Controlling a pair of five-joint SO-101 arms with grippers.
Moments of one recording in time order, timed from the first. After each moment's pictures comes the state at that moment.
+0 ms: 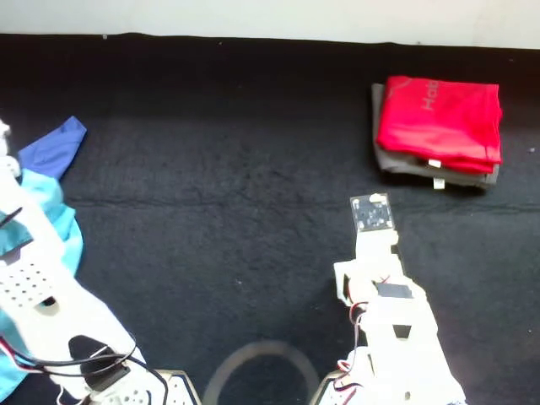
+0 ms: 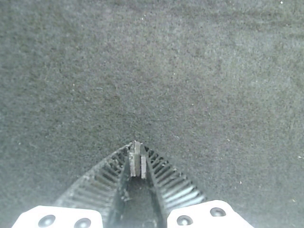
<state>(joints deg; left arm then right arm) -40.6 37.1 -57.1 100.4 -12.1 -2.2 -42.9 83.6 27.3 11.4</state>
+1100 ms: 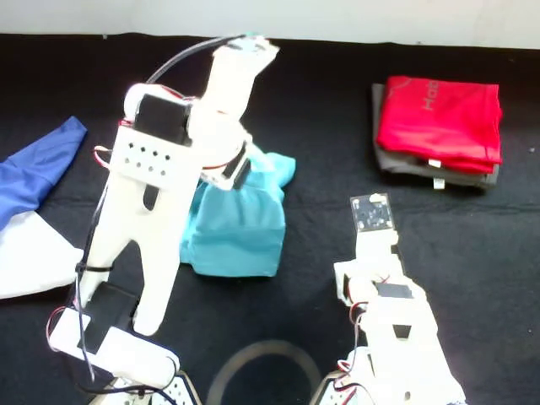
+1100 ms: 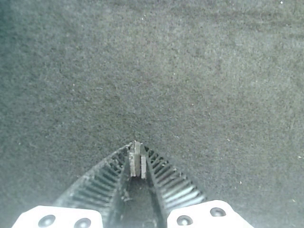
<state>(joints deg) 12.4 0.8 -25.7 100.6 -8.0 -2.2 -42.9 83.6 27.3 11.4</state>
